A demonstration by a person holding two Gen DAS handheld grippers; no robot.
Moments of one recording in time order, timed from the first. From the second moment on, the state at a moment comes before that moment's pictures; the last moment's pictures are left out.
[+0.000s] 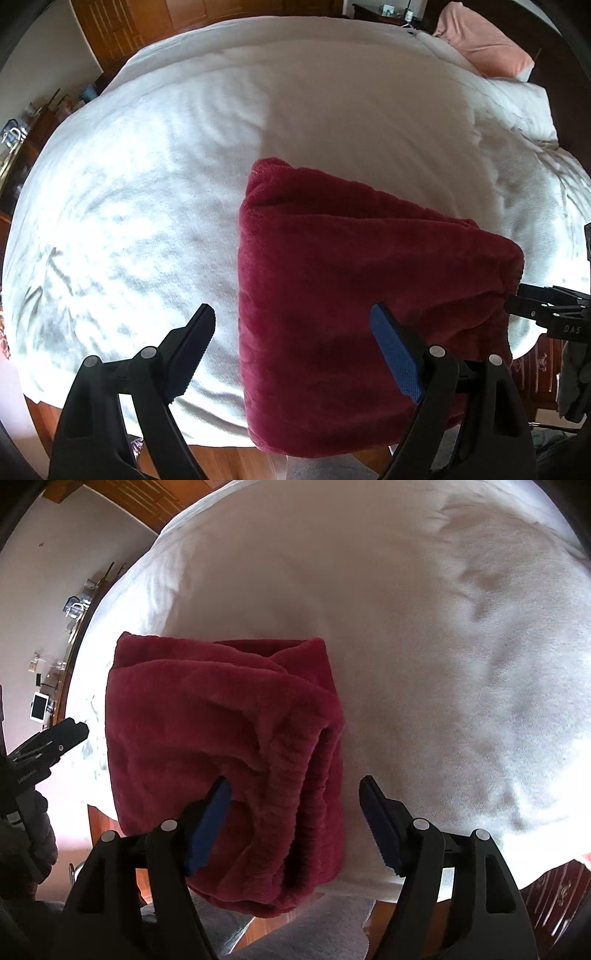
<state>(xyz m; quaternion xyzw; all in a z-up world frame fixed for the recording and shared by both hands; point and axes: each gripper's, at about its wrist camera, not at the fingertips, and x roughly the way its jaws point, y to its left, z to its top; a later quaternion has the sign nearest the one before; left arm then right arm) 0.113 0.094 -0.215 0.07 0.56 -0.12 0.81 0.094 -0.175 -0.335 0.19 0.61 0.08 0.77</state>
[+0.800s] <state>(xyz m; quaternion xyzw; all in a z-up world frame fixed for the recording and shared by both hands) 0.107 0.068 -0.267 0.08 0.60 -0.03 0.80 0.130 -0.182 -0.387 0.21 0.64 0.16 0.72</state>
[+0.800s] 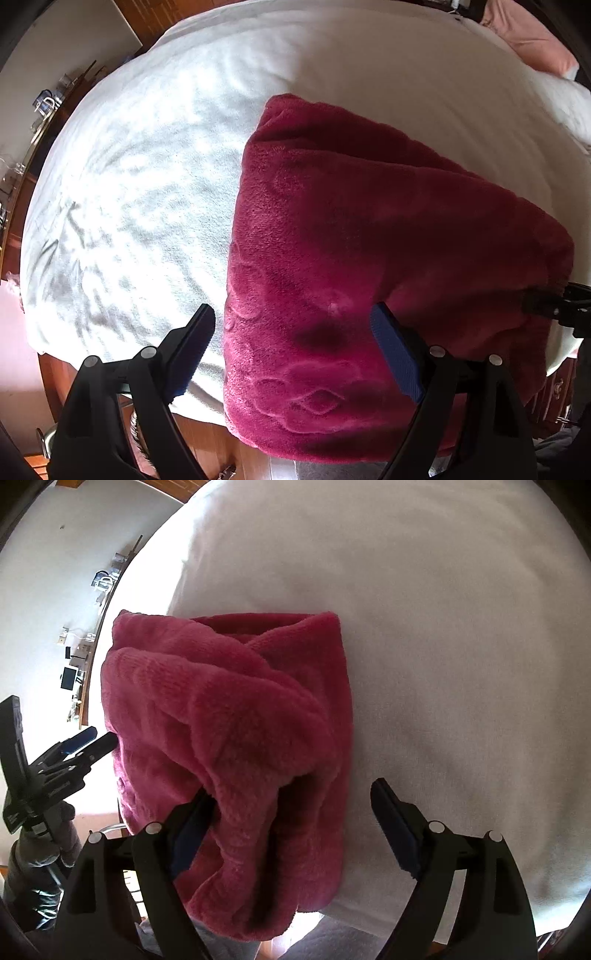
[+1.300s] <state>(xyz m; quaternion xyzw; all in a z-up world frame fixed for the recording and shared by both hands) 0.143 0.083 -0.298 0.09 0.62 -0.09 0.78 0.135 -0.164 -0.378 0.27 0.62 0.14 0.72</state>
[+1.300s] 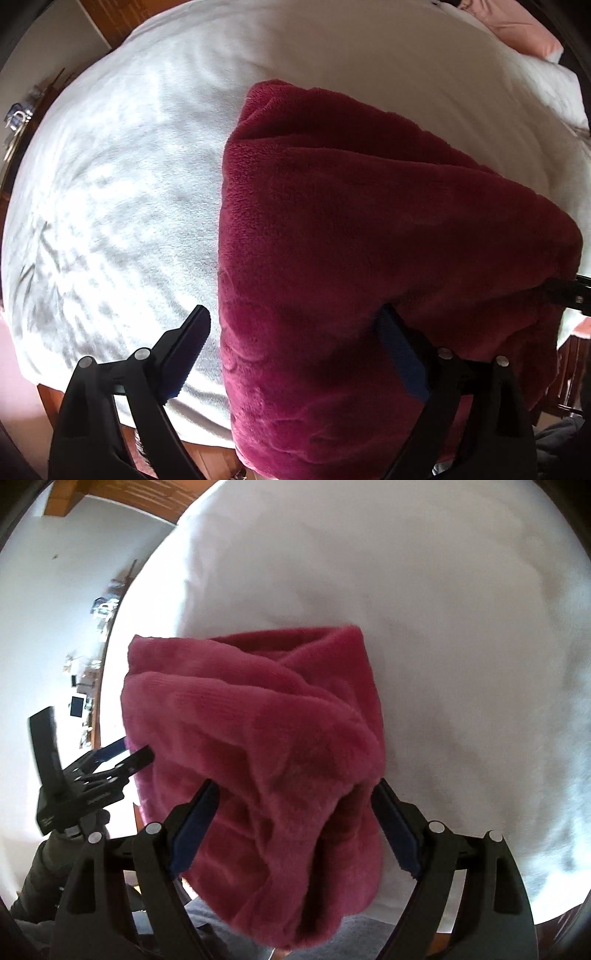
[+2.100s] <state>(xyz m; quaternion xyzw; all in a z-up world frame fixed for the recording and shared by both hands) 0.181 0.098 -0.346 0.08 0.64 -0.17 0.74 0.149 -0.148 -0.431 0.28 0.64 0.09 0.71</state>
